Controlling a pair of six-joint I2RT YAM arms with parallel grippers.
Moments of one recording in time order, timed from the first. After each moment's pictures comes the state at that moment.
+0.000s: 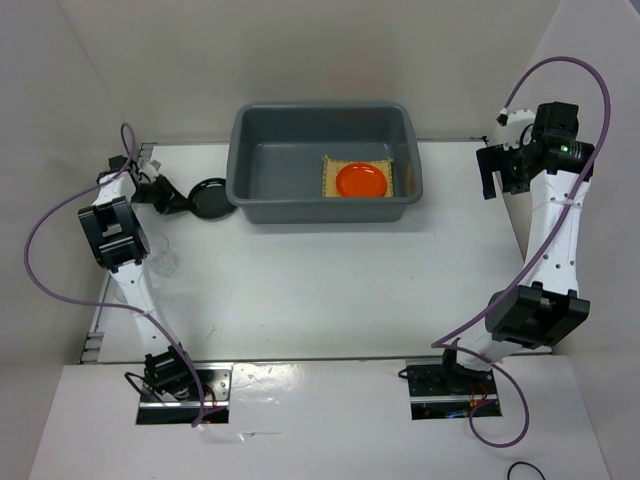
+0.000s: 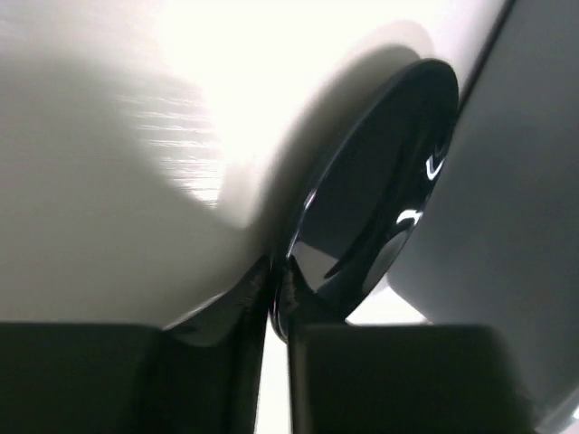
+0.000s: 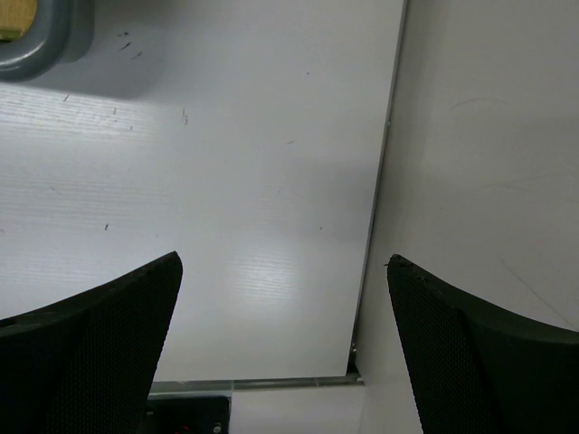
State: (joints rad) left arm 0.43 2.52 2.08 -0.83 0.80 -0.25; right arm -0.29 1.54 1.86 -1.20 -0.08 -0.43
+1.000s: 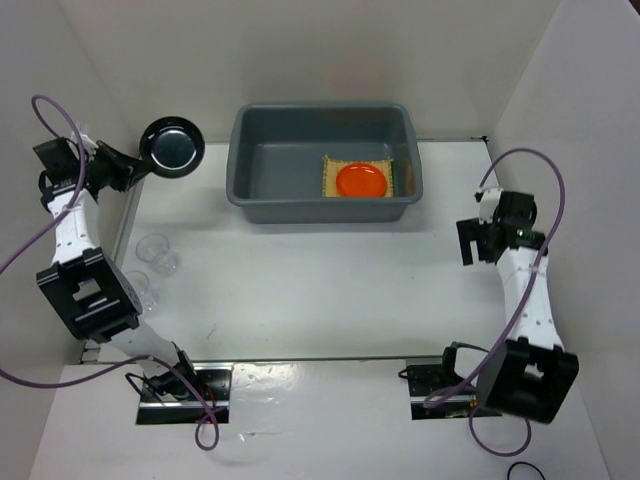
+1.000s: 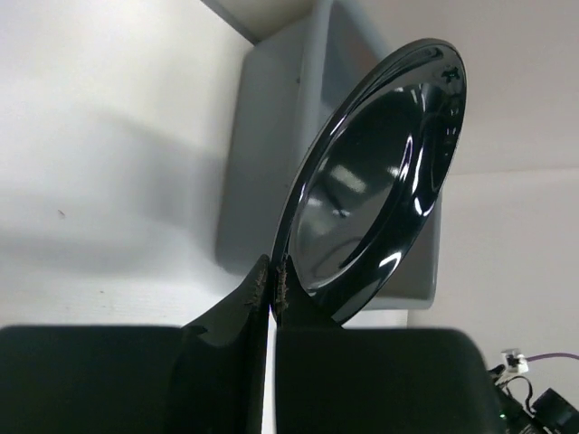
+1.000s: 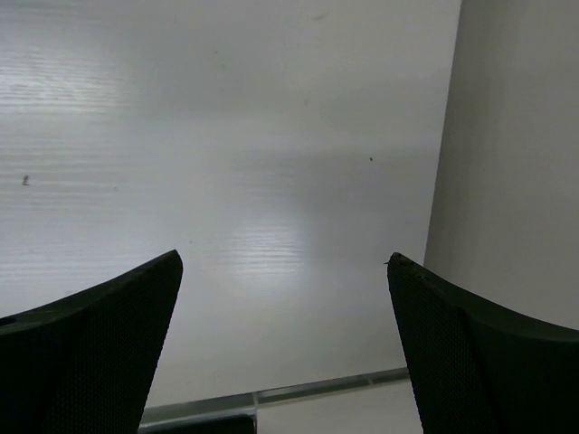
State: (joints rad) left arm 0.56 1.68 1.48 -0.35 0.82 -0.62; right arm -0.29 1.17 1.01 -0.76 0.01 -0.39
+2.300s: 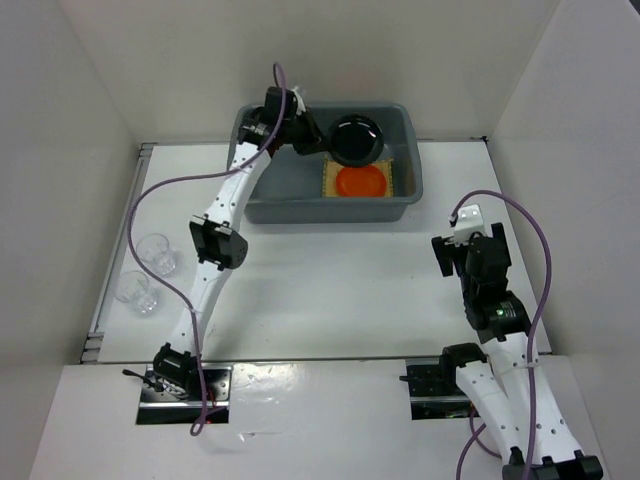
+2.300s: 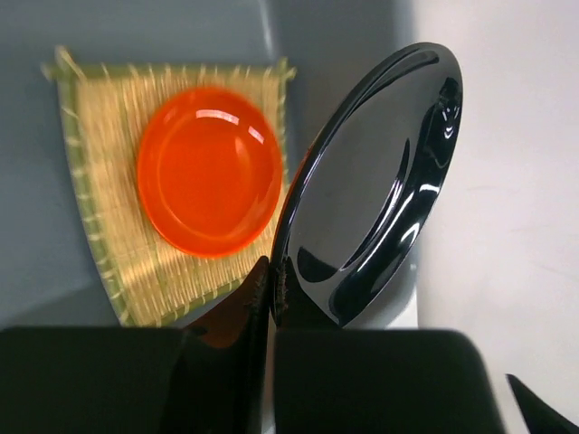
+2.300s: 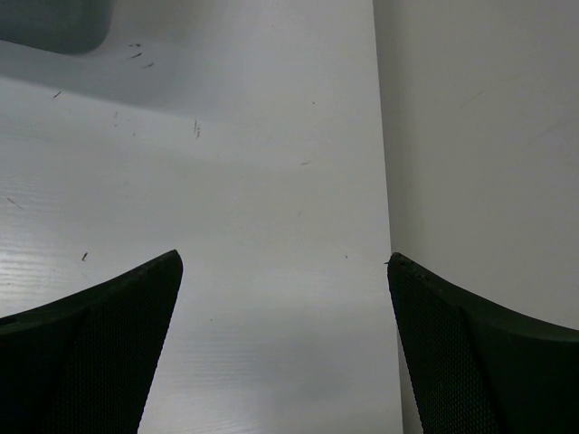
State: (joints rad) left arm -0.33 2.66 2.99 -0.87 0.42 -0.74; right arm 0.14 0.57 0.62 -0.45 0.34 -0.35
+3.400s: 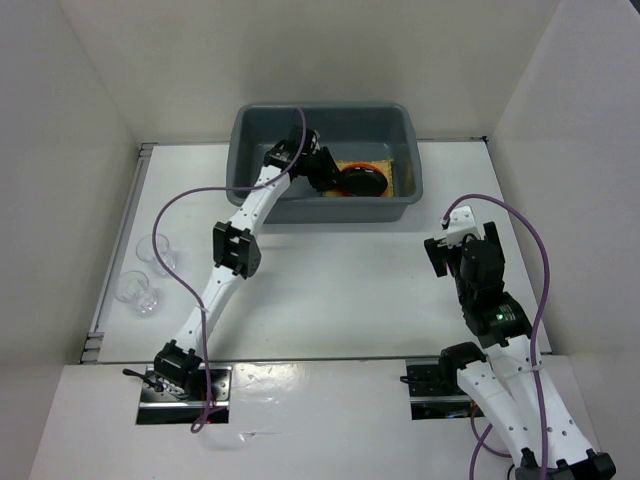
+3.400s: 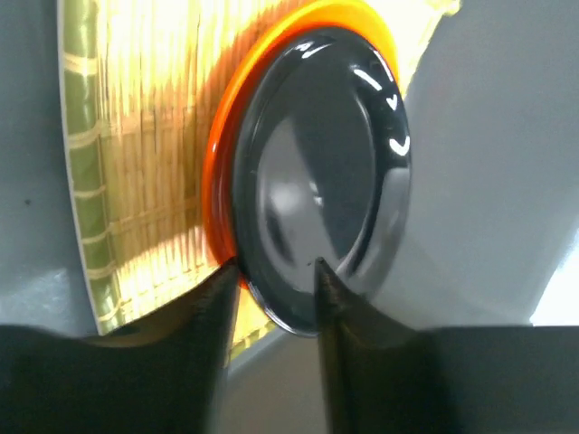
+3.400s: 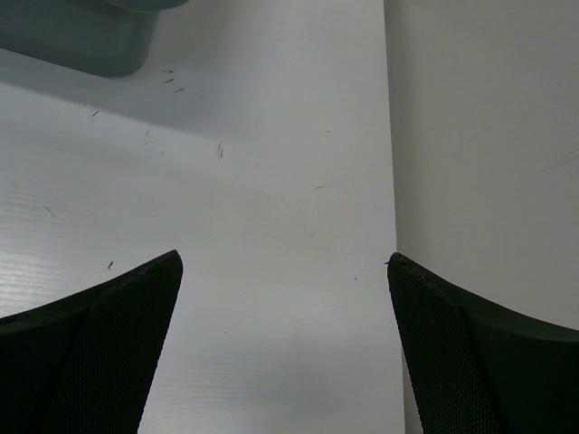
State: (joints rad) left arm -0.39 2.97 3.09 -0.87 0.46 -0.89; right arm 0.25 0.55 0.62 -0.43 0.39 -0.35
